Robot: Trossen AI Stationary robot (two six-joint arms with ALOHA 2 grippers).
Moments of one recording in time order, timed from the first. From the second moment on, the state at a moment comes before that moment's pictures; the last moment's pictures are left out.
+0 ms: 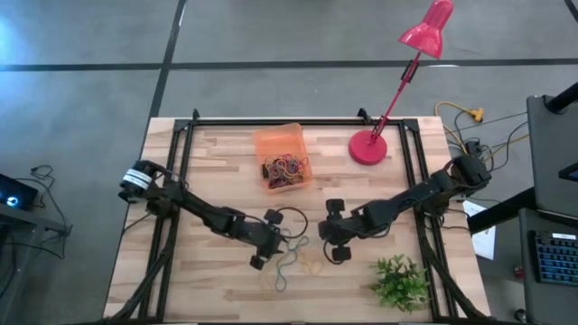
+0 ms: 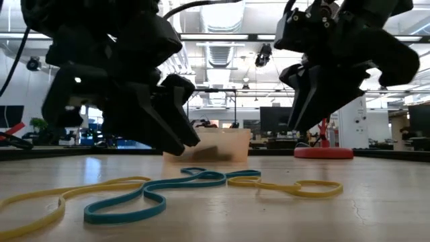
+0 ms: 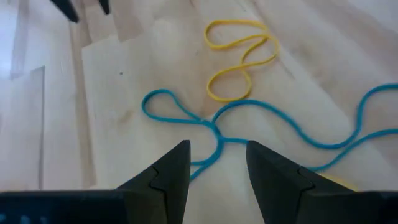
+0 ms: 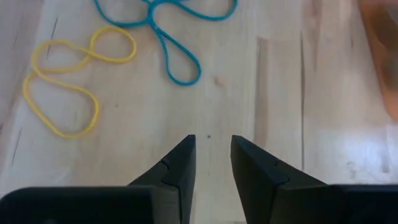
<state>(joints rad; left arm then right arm) -0.34 1.75 0.77 0.33 -0.10 0.15 0.36 1.66 0.95 -0.37 0.24 0.20</state>
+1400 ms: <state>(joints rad) -0.30 1.90 0.90 0.34 0.17 0.16 0.36 1.66 0.94 -0.33 0.24 0.20</state>
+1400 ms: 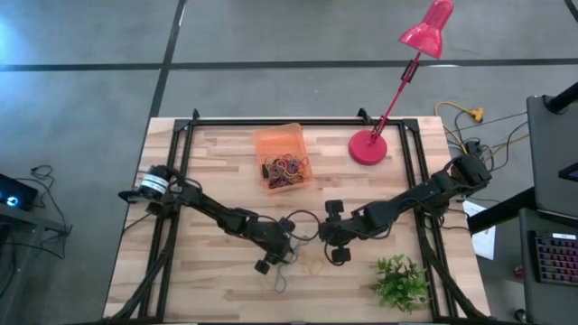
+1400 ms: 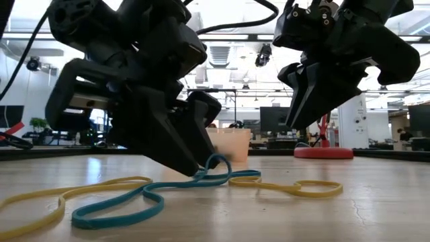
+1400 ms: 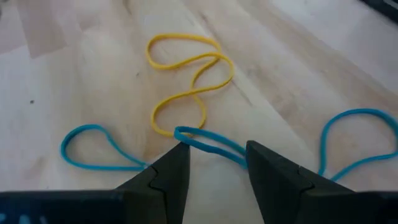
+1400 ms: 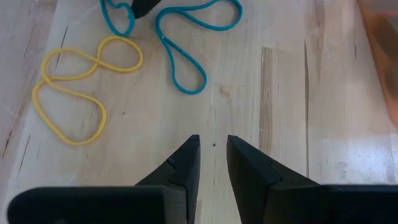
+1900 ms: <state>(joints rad) -0.30 1.90 0.90 0.39 0.18 0.11 0.36 1.66 0.94 -0.33 0.24 0.20</state>
